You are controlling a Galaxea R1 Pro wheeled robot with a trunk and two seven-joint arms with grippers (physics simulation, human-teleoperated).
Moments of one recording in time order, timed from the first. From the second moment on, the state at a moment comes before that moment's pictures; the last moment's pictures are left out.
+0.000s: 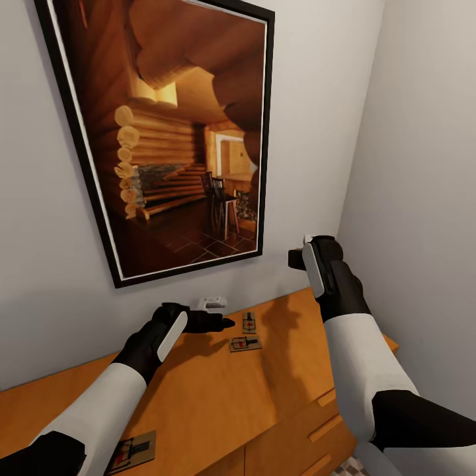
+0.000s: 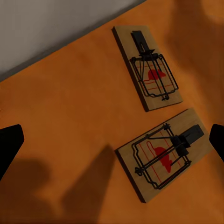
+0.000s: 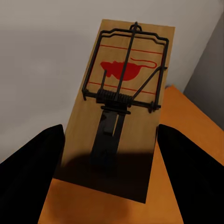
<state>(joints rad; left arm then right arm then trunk) -0.83 -0.06 -0.27 -0.82 0.35 0.82 -0.20 -1.05 0.17 -0.06 -1.06 -0.07 1.04 -0.33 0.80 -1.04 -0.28</state>
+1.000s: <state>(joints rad) -0.83 -0.06 -0.27 -0.82 0.34 0.81 -0.20 -1.06 0.17 -0.06 -1.05 -0.07 1.04 -0.33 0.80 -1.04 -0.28</state>
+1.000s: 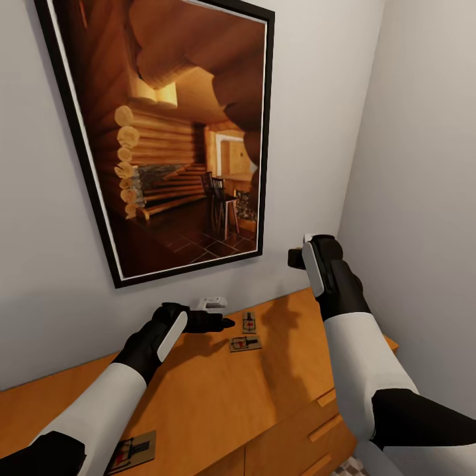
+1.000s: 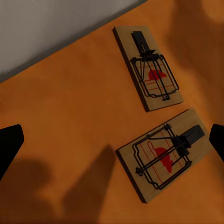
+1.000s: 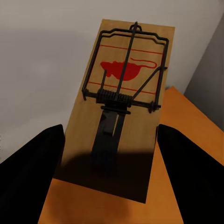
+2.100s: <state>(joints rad) -0.83 -0.06 -0.27 -0.82 0.34 0.81 -0.20 -0.95 0.12 -0.06 -1.15 -0.08 1.04 -0.32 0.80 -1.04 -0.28</state>
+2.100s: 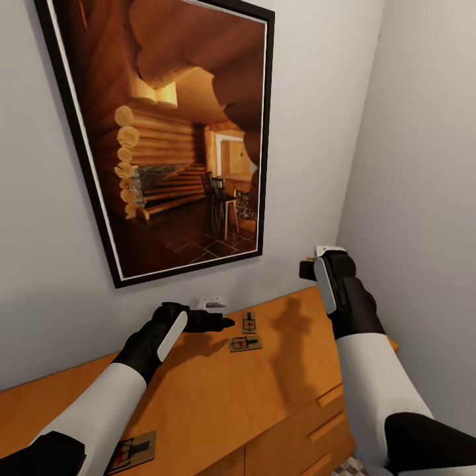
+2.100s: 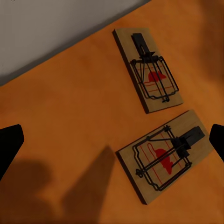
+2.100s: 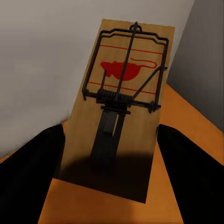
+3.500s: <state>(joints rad) -0.83 -0.06 -0.26 -0.82 0.34 0.82 -0.20 -0.84 0.07 -0.06 -1.15 -0.07 1.04 -0.31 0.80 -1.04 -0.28</state>
